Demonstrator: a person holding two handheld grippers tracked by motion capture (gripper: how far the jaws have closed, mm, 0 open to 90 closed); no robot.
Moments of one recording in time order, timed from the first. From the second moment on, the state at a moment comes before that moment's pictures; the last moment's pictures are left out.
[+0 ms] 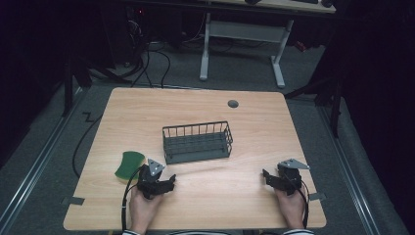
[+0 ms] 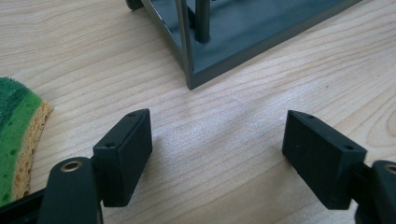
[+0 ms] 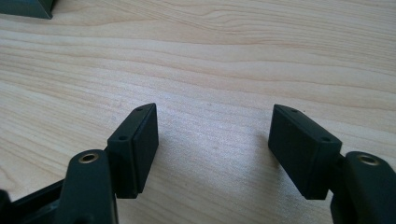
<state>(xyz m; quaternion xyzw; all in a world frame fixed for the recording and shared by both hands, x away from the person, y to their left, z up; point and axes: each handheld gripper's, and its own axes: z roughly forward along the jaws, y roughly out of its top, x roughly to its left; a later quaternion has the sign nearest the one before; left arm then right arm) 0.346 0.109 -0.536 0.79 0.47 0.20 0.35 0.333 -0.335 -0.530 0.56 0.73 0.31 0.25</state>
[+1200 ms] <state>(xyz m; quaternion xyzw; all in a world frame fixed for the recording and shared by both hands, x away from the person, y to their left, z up) 0.349 0.105 -0.523 0.76 0.49 0.20 0.37 0.353 -0.308 -0.514 0.52 0.75 0.37 0.19</state>
